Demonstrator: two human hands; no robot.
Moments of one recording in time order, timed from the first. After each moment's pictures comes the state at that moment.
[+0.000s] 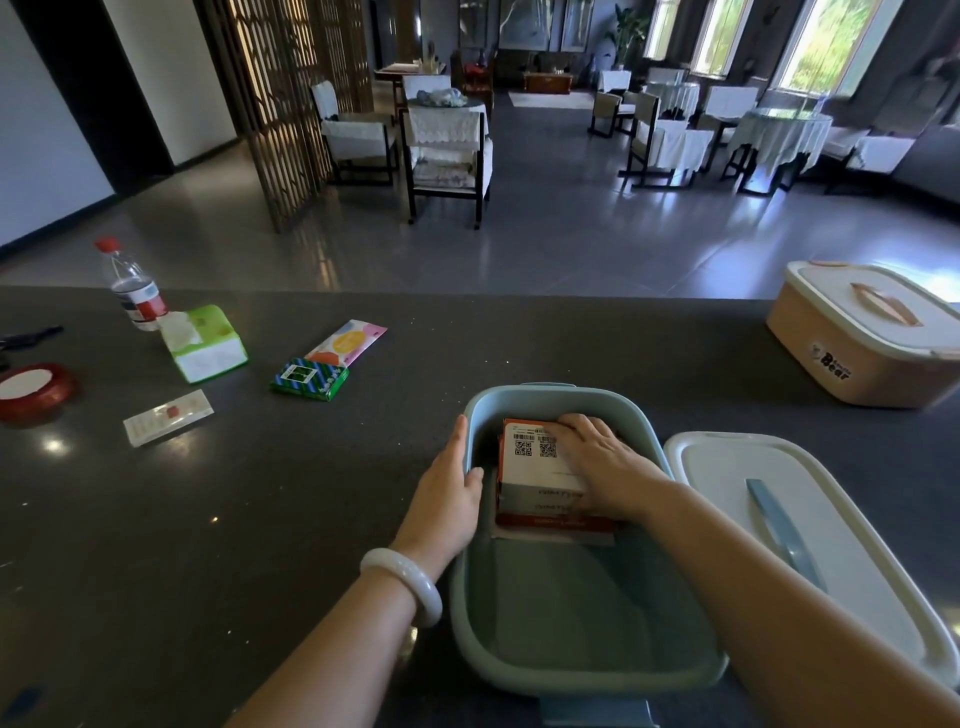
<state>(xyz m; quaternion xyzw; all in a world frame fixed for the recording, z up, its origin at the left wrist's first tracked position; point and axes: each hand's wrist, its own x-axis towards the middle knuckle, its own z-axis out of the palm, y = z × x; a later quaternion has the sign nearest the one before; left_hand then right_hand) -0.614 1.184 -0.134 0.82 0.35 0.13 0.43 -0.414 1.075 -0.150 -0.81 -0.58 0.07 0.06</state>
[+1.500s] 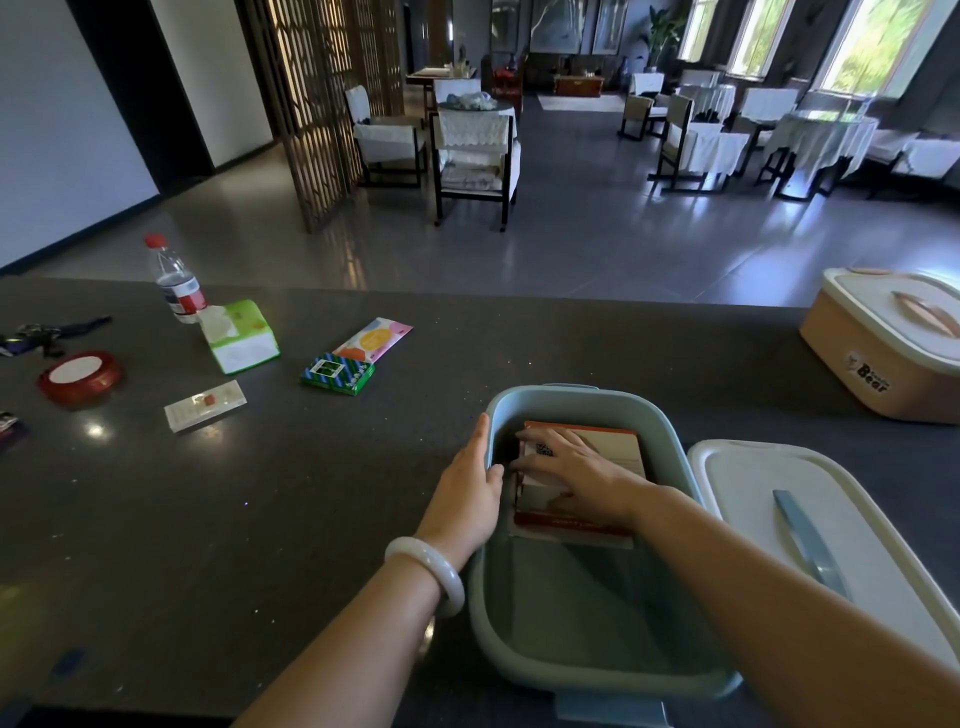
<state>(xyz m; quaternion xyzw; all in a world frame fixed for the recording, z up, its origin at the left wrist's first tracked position) -0.612 1.184 -0.142 0.82 0.37 0.14 0.42 -0.434 1.100 -0.157 -0.72 -0.68 0.13 0.07</state>
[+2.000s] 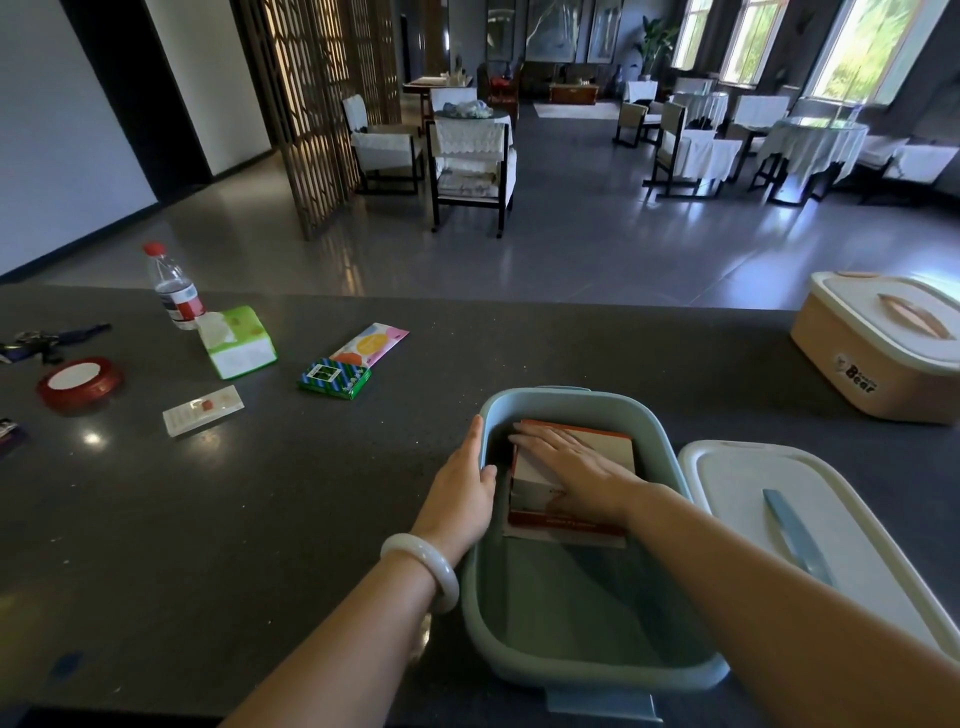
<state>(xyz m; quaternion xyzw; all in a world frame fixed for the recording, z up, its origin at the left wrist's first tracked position) -0.611 1.183 -0.136 0.82 0.37 0.13 0.41 -0.432 1.096 -0.153 -0.74 -0.65 0.14 0.09</state>
